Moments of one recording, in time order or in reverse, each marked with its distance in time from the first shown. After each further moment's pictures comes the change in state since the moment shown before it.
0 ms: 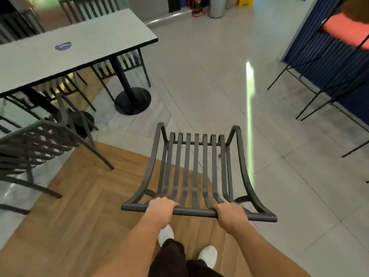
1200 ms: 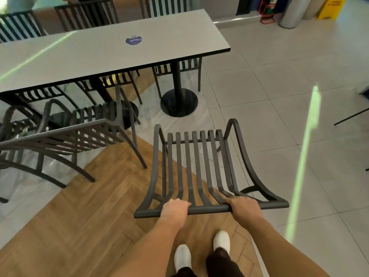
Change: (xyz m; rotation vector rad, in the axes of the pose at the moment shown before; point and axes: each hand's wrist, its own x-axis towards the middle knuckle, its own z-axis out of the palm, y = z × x) left_hand 0.073 -0.164 -0.061 -0.290 0.042 -0.223; right_hand 0.205 -0.120 -0.113 -0.227 0.097 -0.268
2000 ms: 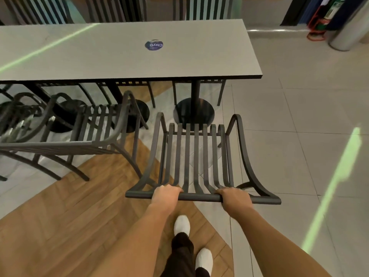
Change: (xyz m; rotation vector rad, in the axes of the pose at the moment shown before) left_hand 0.195 -0.008 -0.161 -0.097 0.133 -0.200; right_hand 0.259 0.067 -0.139 -0.085 -0.064 -0.142
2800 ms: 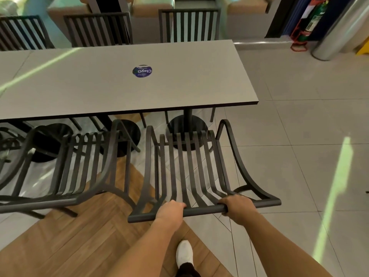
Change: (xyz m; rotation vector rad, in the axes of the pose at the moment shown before) left_hand 0.127 -0.017 -0.076 -0.069 -0.153 0.088; right_hand 0.120 0.022 -0.100 0.013 -0.162 -0.002
